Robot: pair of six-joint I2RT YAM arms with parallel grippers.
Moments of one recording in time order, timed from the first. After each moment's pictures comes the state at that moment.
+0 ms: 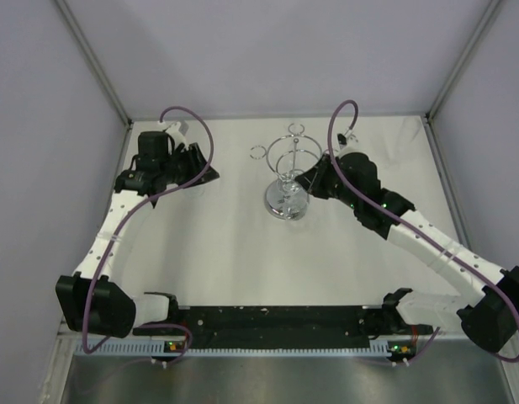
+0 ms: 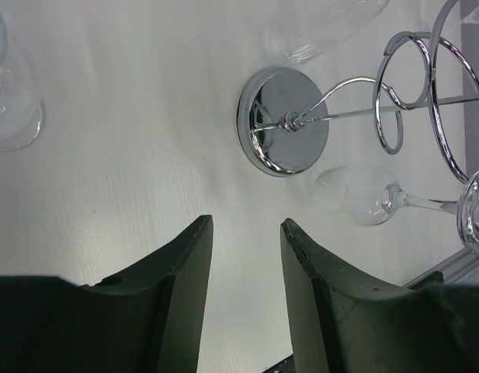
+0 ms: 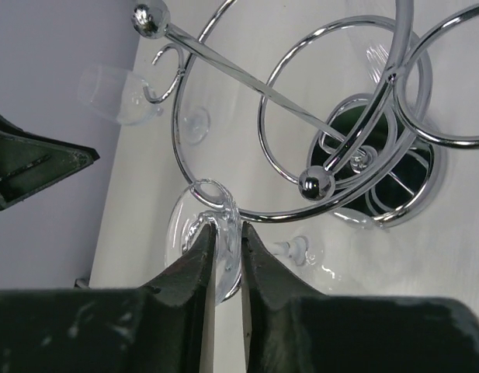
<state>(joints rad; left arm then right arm) -0.13 1.27 1.20 -0.57 0.40 -0.40 0.66 1.16 1.01 -0.21 0.07 0.75</state>
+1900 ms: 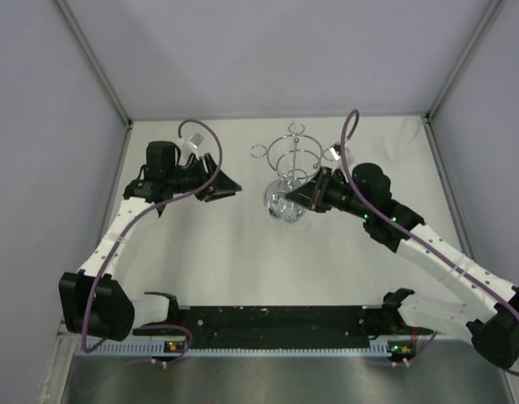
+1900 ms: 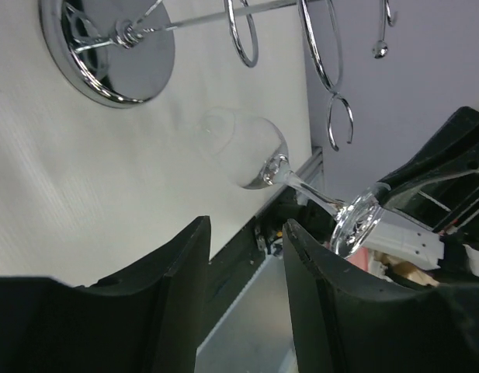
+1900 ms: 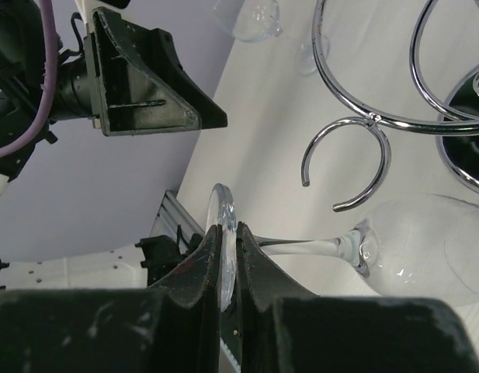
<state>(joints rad) -0.16 1.25 1.08 -0.45 0.80 -0.64 0.66 1.04 0.90 -0.09 -0.28 0.84</state>
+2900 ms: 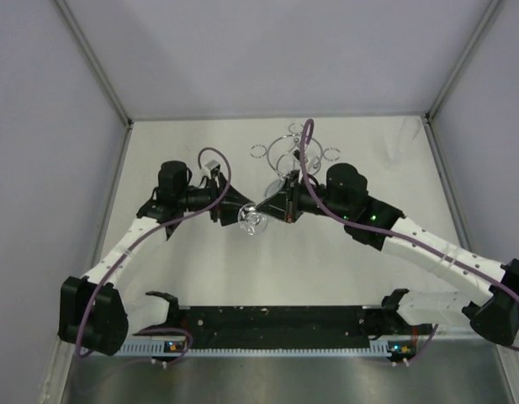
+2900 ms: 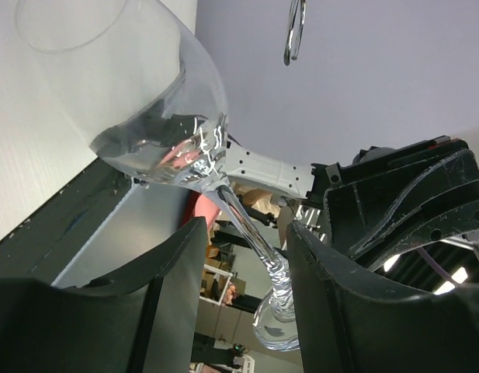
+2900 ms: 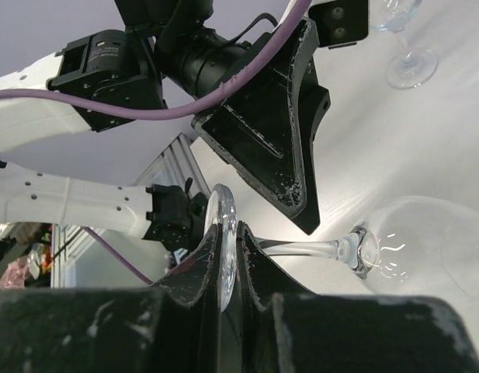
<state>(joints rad) -0.26 1.18 0.80 -0.09 1.07 -1.27 0.88 1.15 1.03 -0.03 -0.34 0.58</state>
